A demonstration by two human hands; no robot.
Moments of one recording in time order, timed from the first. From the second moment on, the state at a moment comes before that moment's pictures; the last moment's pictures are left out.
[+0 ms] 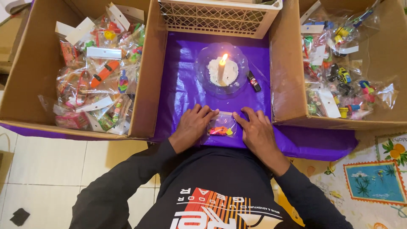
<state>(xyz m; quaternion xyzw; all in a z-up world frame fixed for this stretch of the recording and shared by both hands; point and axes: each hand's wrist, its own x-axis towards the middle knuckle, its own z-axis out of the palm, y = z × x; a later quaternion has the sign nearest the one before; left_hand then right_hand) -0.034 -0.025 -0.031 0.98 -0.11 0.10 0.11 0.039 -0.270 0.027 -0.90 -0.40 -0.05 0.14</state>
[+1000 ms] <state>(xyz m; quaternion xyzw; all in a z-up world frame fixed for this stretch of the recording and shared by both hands) -0.007 -0.019 0.013 0.95 -0.02 0.08 0.30 0.060 -0.243 0.020 -0.86 -0.36 -0.01 0.37</state>
